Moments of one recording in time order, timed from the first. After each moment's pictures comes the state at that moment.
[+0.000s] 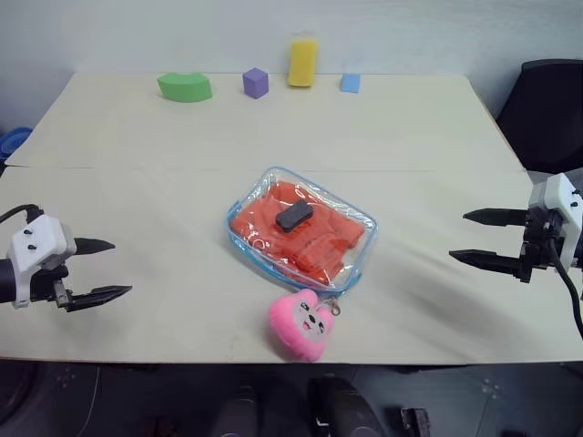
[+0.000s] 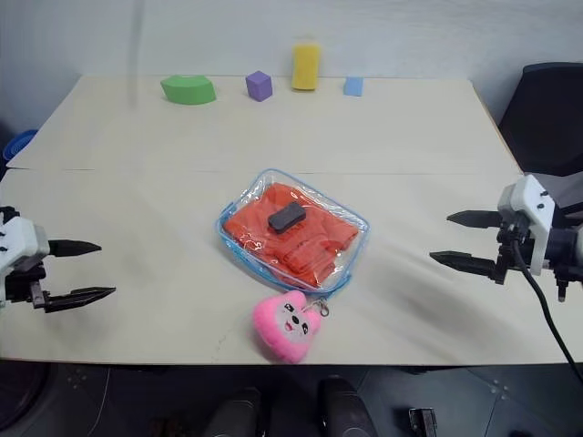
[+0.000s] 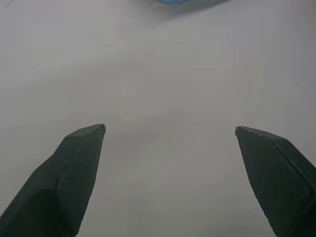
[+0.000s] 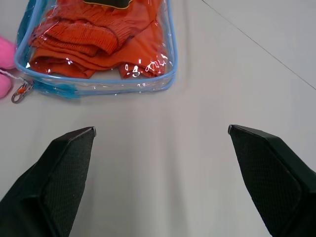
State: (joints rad) left arm 0.05 1.13 0.48 0.00 -0.38 0.27 -1.19; right arm -0.24 -1.10 -0.29 0.03 0.54 0.44 1.26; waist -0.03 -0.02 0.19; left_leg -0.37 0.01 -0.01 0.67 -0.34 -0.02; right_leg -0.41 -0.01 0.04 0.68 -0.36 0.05
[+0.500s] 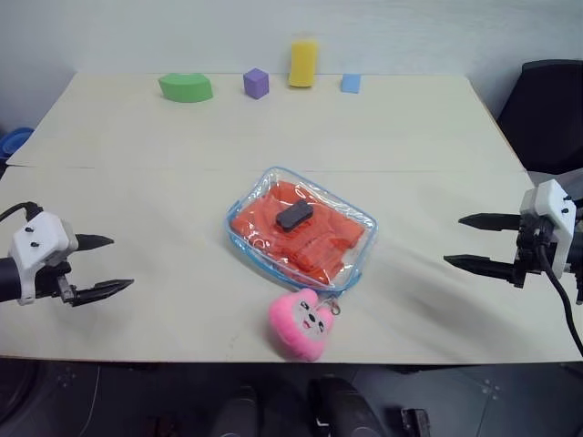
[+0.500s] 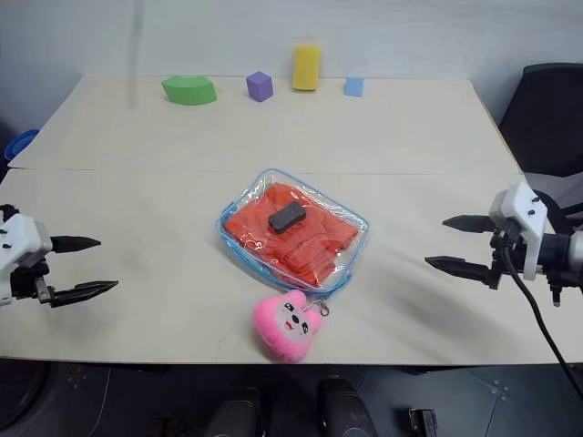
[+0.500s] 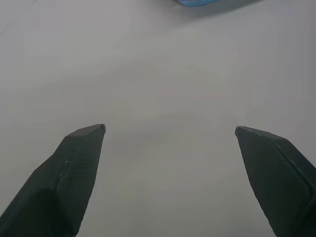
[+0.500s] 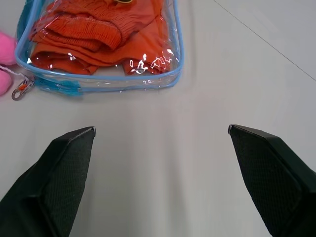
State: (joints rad) left arm 0.01 1.10 0.46 0.01 -0.35 0.27 -1.13; right arm -0.21 -1.08 -0.29 -0.04 0.54 0.46 1.20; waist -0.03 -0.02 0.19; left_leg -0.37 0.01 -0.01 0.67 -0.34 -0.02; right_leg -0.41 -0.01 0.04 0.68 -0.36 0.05
